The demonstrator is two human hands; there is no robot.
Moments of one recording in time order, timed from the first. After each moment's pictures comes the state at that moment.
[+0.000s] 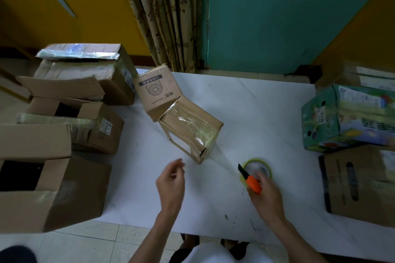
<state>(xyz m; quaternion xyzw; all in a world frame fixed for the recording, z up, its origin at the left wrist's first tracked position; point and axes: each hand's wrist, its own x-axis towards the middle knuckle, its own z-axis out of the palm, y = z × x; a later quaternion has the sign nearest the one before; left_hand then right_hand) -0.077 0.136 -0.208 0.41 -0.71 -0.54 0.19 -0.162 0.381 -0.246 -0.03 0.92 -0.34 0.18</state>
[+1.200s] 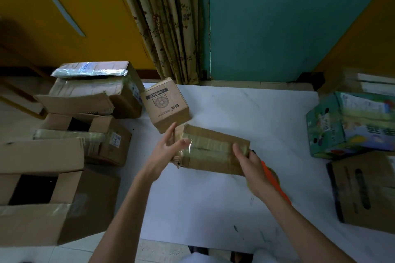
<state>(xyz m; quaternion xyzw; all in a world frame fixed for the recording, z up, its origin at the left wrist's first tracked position) -0.146 0.039 -0.111 0.29 -0.68 -0.66 -0.10 -0.224 0.279 -0.181 0.10 0.72 -0.62 0.29</state>
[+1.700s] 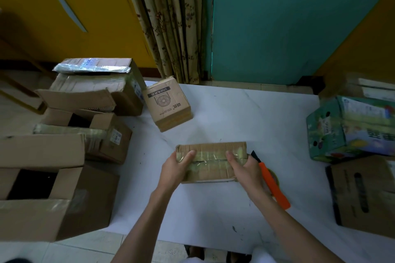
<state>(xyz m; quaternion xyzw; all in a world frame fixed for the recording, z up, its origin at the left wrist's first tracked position) -0.123 0.073 -0.187 0.40 -0.73 -0.55 -0.07 -0.214 0.271 -0.194 0.10 0.84 -0.48 0.24</state>
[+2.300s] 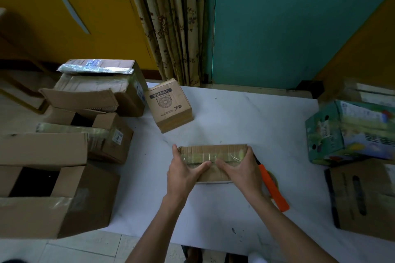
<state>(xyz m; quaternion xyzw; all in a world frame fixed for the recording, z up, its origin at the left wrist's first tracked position) -0.124 0.102 -0.184 0.41 -0.79 -0.46 -0.01 -0.211 0.264 -0.179 0.02 0.90 -0.37 0.21</state>
